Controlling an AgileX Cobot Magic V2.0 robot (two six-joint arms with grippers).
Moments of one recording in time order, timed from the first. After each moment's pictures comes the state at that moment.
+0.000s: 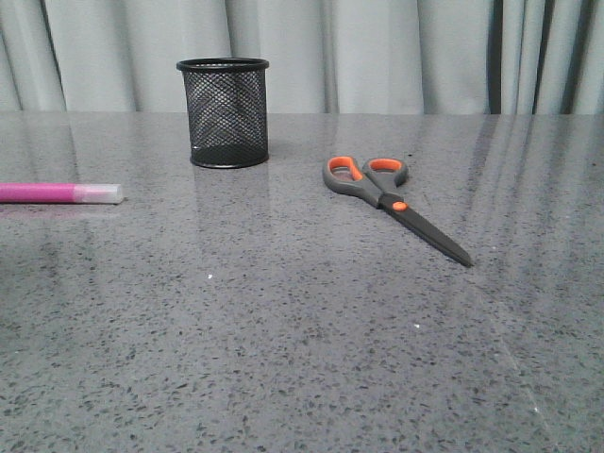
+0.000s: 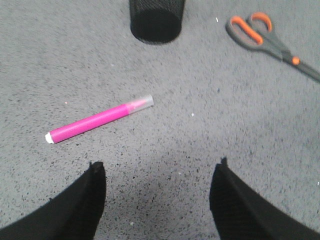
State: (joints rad) left arm -0.15 0.87 -0.90 -0.39 0.91 0.44; right arm -0.06 0.86 -0.86 0.49 0.97 -0.29
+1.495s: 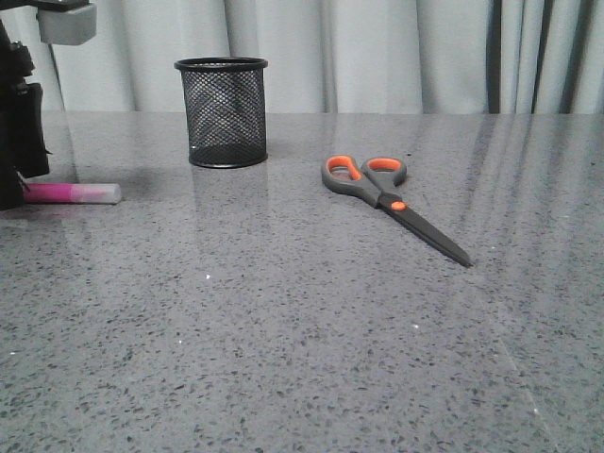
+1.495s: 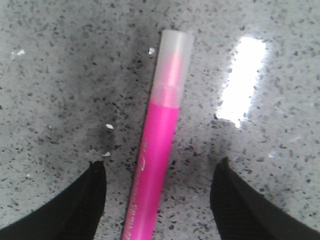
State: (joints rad) left arm -0.15 1.76 -1.41 -0.18 1.16 1.31; right arm -0.04 0.86 -0.86 0.49 0.96 -0.29
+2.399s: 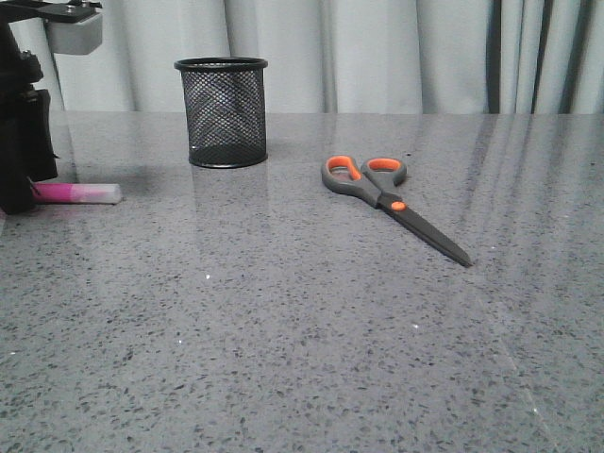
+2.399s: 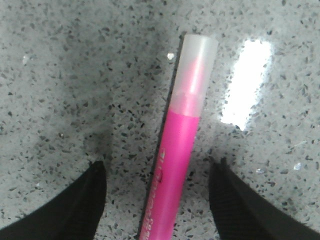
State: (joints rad) left arm -0.15 1.79 -1.43 -0.19 1.13 1.31; right arm -0.04 0.86 -0.86 0.49 0.96 -0.29
